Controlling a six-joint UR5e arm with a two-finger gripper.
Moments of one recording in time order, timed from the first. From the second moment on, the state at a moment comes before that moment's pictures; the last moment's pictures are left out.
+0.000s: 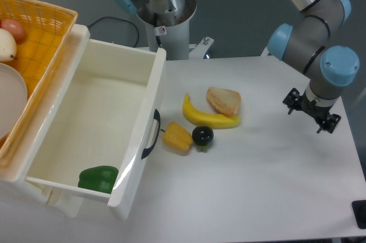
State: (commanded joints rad) arm 2.87 -2.13 -1.49 -1.08 1.63 1.52
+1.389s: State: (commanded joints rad) arm 2.67 -2.07 -1.59 -1.08 1.29 0.88
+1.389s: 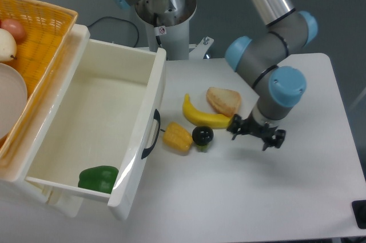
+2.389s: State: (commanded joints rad) arm 2.56 -1.95 -1.59 -1.14 1.15 0.81
